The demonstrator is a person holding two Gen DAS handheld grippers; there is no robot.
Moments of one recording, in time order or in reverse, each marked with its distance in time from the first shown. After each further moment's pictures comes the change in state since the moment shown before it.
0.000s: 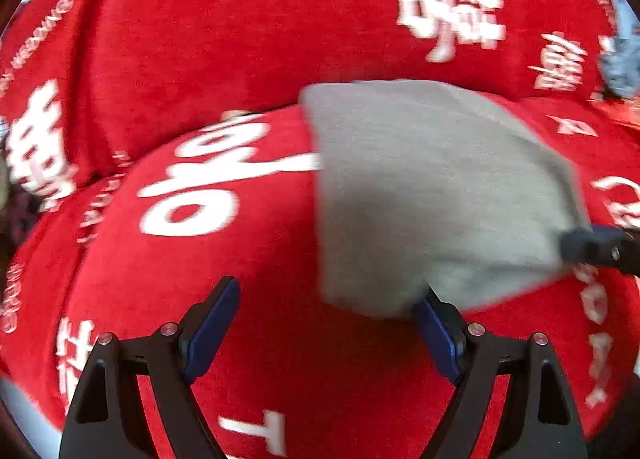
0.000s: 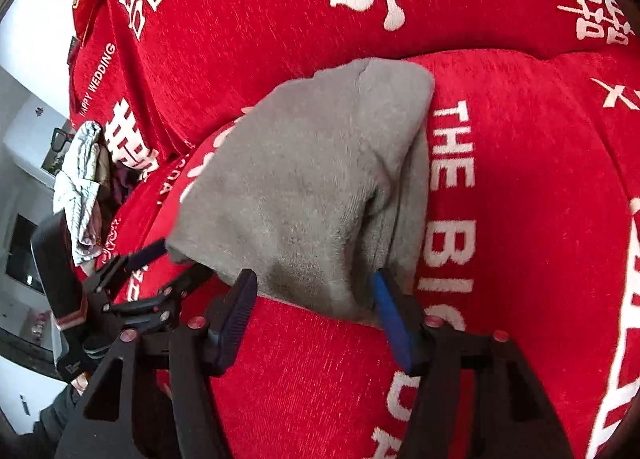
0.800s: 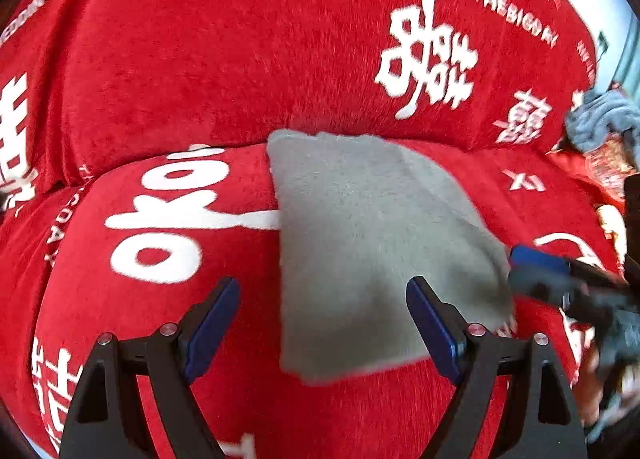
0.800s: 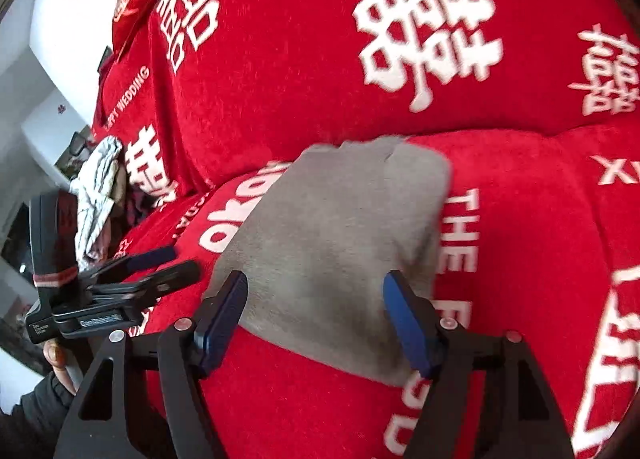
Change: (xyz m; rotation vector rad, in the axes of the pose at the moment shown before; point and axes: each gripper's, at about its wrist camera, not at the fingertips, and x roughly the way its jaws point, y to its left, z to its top) left arm -0.017 0.003 0.054 -0.055 0.007 -0.237; right arm -0.025 0.009 0.029 -0.037 -0.147 0.077
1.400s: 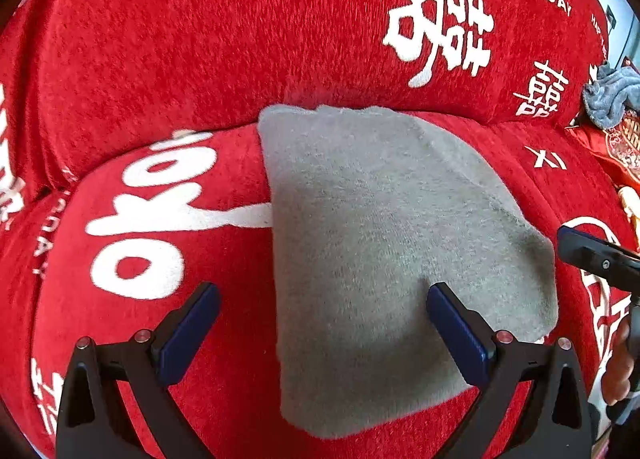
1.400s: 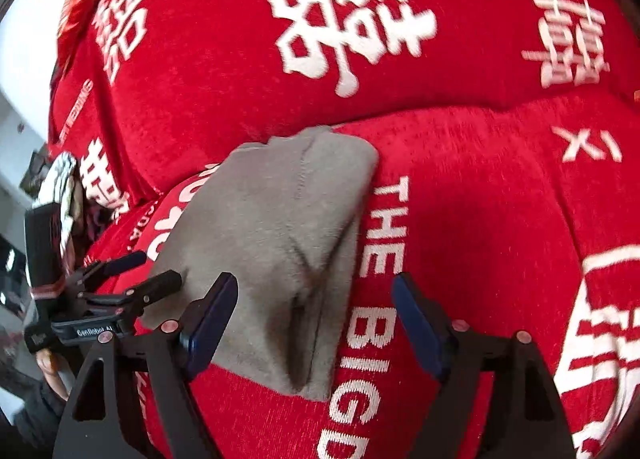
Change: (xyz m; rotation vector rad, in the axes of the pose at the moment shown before) left arm 0.039 0.000 0.006 0.033 0.069 -0.005; right arm -0.004 -0.056 0.008 0.112 0.010 -0.145
